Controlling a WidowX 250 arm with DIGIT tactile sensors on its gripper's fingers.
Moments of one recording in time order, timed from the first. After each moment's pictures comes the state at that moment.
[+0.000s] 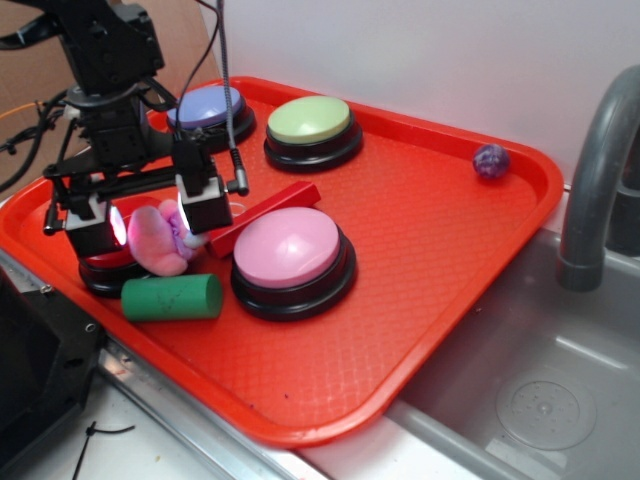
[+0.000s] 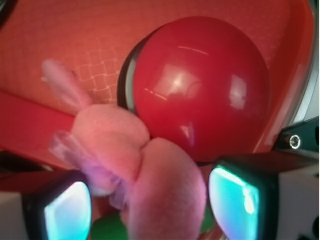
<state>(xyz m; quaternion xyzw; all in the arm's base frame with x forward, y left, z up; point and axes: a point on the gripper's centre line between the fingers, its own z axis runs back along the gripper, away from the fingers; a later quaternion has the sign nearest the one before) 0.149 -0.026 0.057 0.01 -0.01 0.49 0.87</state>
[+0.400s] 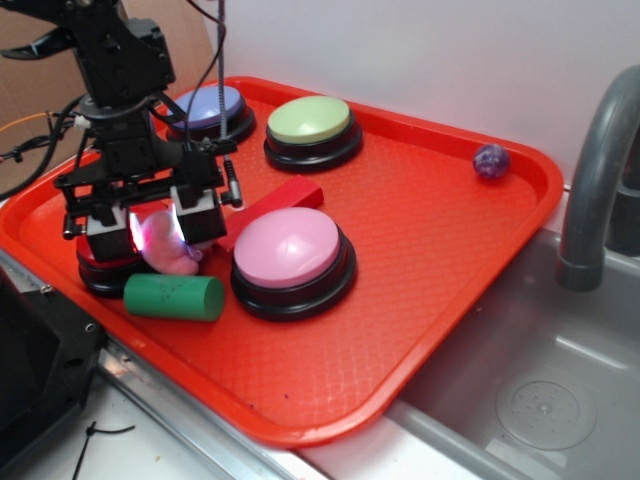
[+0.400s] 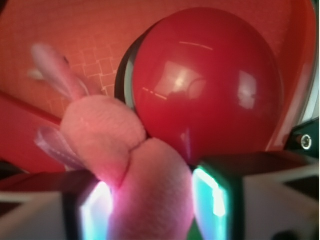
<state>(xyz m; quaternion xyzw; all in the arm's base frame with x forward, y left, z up) 0.152 -0.026 0.048 0.03 -0.01 0.49 0.87</state>
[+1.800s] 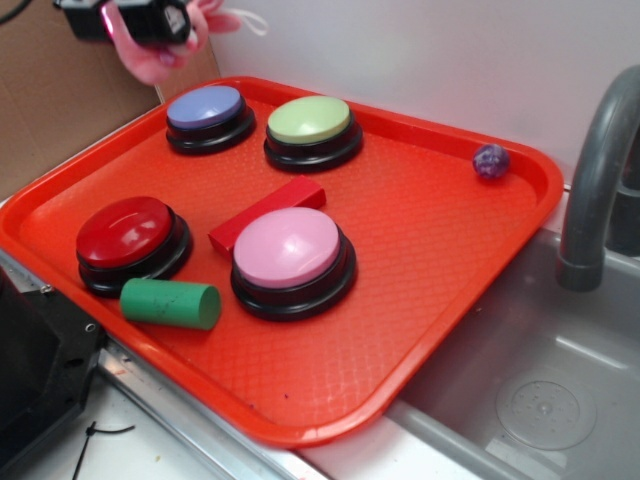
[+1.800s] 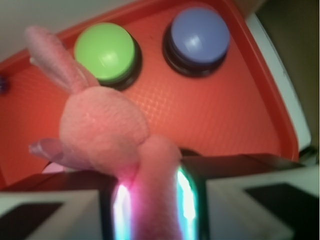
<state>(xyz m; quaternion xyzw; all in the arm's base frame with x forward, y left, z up) 0.207 0.020 0.182 -0.01 -0.05 0.17 0.98</state>
